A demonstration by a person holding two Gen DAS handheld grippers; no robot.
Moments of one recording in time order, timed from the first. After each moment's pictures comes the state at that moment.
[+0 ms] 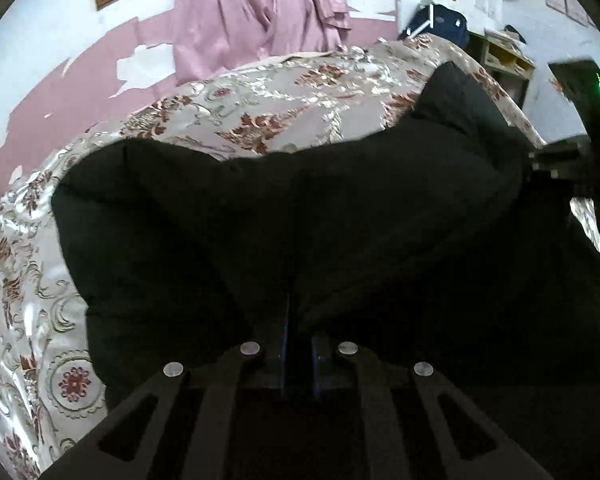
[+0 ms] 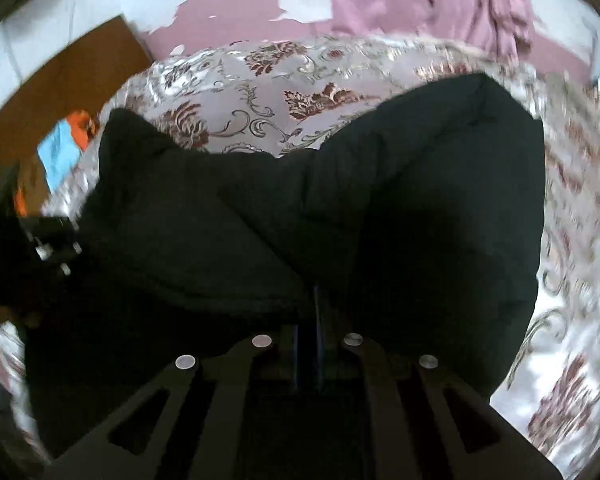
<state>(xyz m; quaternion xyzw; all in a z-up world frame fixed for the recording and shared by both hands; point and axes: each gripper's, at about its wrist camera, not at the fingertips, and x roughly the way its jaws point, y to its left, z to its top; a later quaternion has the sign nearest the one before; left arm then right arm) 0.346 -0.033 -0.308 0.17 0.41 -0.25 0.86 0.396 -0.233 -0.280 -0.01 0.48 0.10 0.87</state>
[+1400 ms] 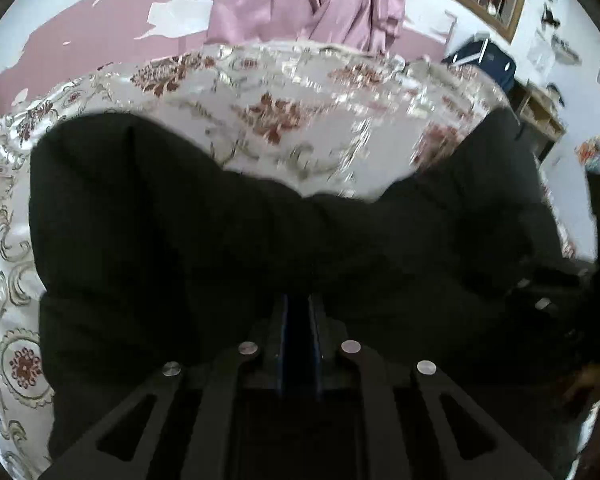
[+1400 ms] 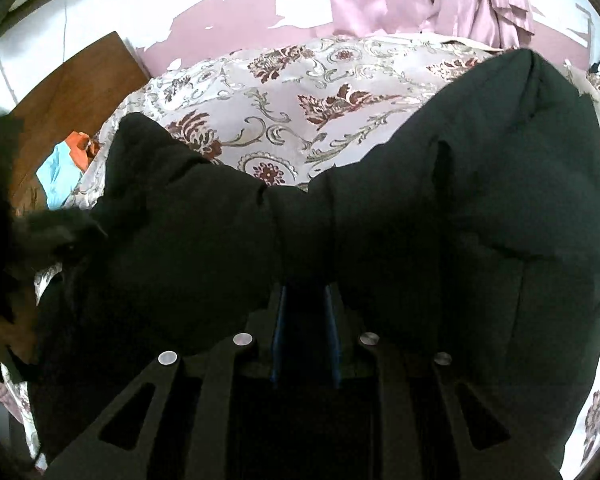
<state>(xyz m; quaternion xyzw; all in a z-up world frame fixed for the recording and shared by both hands) 0.393 -0.040 -0.332 0.06 0.48 -0.22 0.85 0.410 -0.200 -0.295 0.05 0.47 0.09 0.87</state>
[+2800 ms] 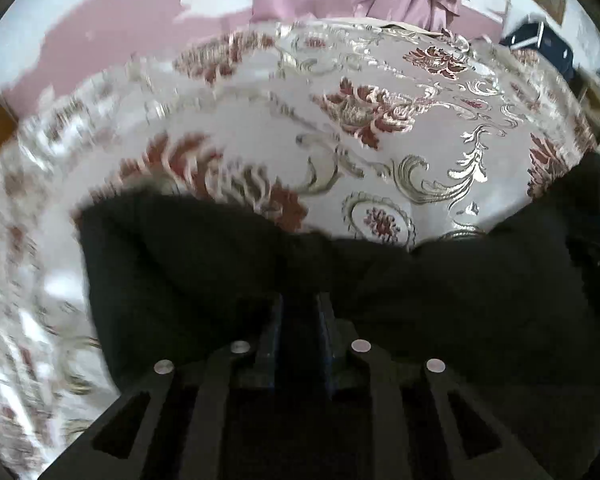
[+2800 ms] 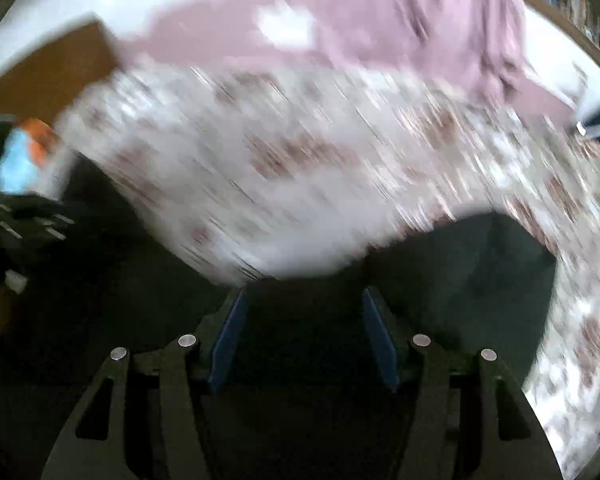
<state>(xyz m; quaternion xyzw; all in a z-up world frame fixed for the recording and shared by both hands) 0.498 -0.020 -0.340 0.09 0.52 -0.14 0.84 0.483 -0.225 -0.282 -0.04 0.48 0.01 0.88</state>
